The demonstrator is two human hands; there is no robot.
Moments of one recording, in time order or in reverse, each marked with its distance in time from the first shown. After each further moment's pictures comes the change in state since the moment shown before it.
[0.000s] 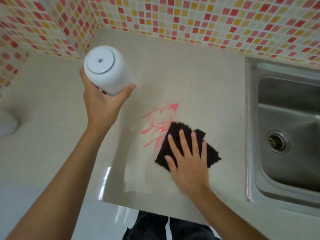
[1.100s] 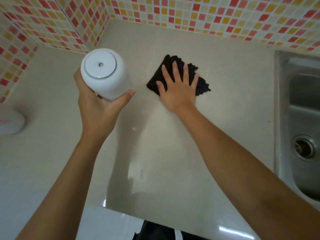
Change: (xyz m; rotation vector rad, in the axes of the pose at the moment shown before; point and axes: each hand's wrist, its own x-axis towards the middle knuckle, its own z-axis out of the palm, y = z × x) left_hand 0.004 -0.031 -0.027 0.073 0.005 -0.007; right_hand 0.243 -0.045 -0.001 0.045 0.004 0.038
